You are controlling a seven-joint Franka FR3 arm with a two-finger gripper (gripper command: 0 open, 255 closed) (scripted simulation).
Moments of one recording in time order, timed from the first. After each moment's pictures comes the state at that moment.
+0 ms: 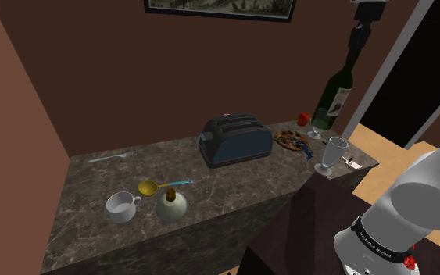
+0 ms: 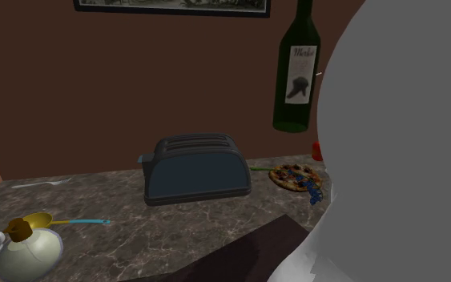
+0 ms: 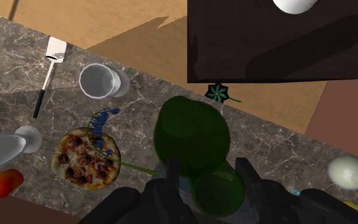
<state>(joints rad) -0.18 -0.18 -0.50 -1.69 -0.12 1.42 -0.67</state>
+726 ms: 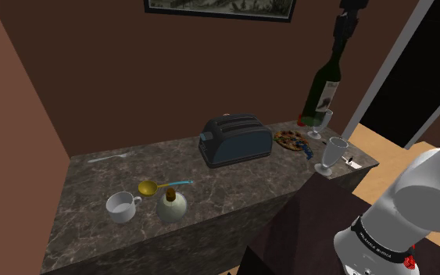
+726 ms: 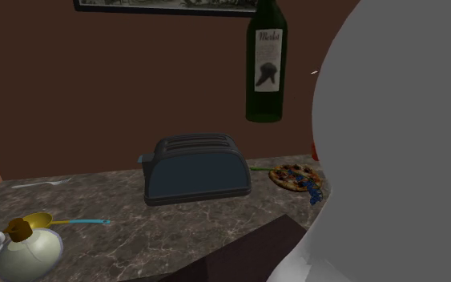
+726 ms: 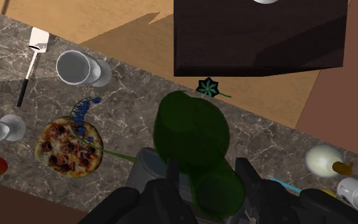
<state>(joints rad) -0.11 -0.19 -0.41 -1.63 -0.09 1.34 -0.52</state>
